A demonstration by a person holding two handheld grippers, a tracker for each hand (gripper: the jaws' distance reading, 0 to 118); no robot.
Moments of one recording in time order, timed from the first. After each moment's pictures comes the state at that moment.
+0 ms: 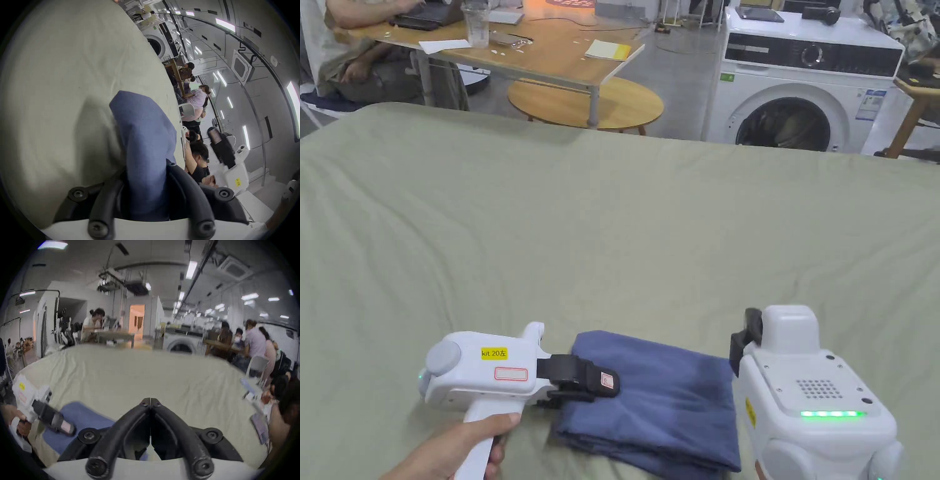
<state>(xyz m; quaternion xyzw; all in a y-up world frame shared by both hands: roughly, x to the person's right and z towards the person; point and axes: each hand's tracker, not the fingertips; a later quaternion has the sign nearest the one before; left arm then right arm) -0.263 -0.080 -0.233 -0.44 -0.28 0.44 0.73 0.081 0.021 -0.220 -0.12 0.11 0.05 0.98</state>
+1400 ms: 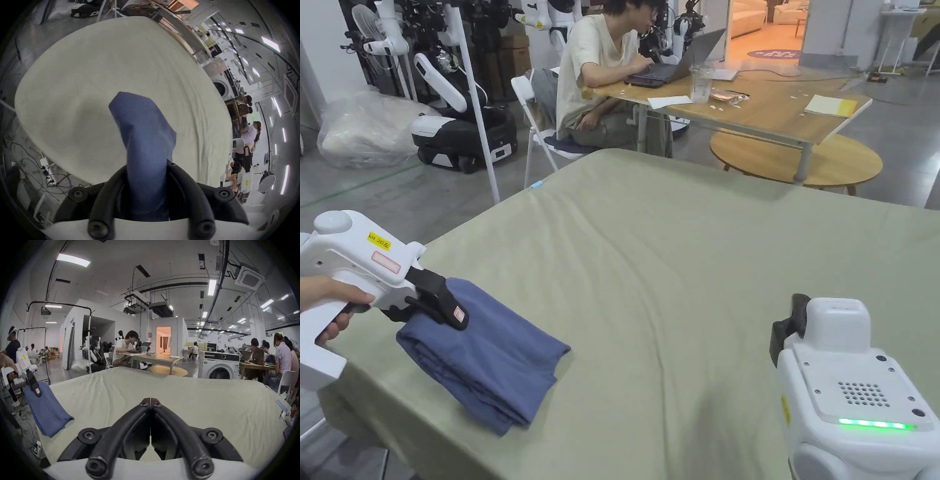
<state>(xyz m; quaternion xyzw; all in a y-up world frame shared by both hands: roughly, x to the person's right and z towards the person) -0.678 0.076 -0.074 -0.51 0.05 0.38 0.77 -0.135 0.052 -0.222 -0.07 0.26 0.02 0.96</state>
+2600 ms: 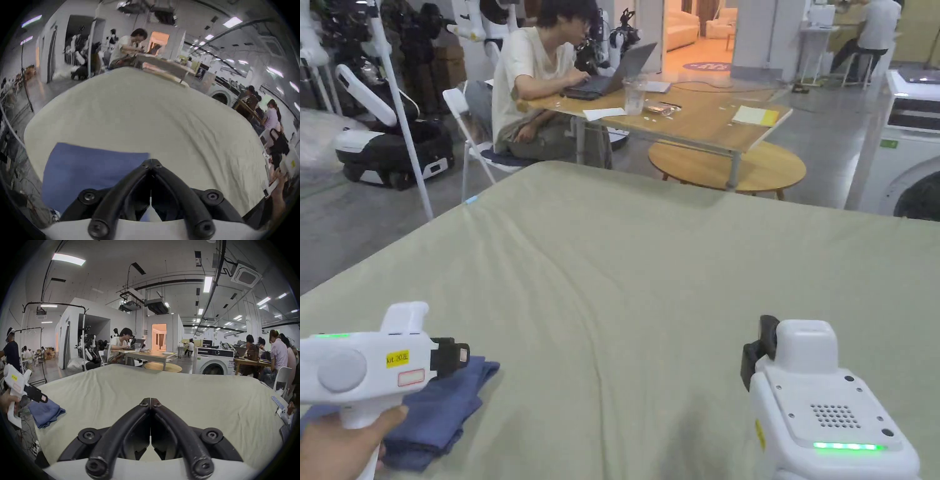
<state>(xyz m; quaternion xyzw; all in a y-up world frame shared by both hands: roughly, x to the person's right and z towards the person) -0.518 0.015 -0.103 -0.31 0.13 0.15 0.93 -0.078 0.049 -0.232 -0.08 0.23 0.02 0.97</state>
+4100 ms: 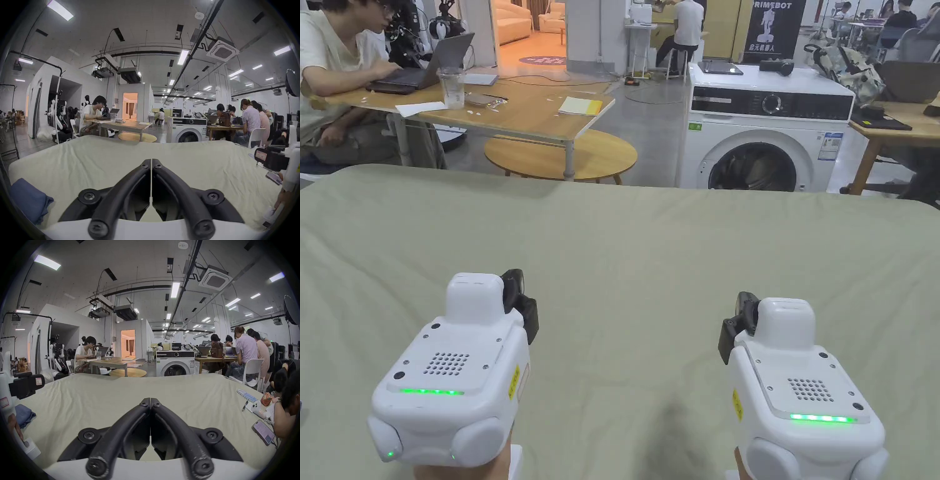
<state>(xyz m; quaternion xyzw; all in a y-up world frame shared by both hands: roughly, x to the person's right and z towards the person) -0.212 0.058 -0.194 -0.03 0.08 0.03 1.00 0.070 0.051 -0.241 -0.06 0.08 -0.02 0.99</state>
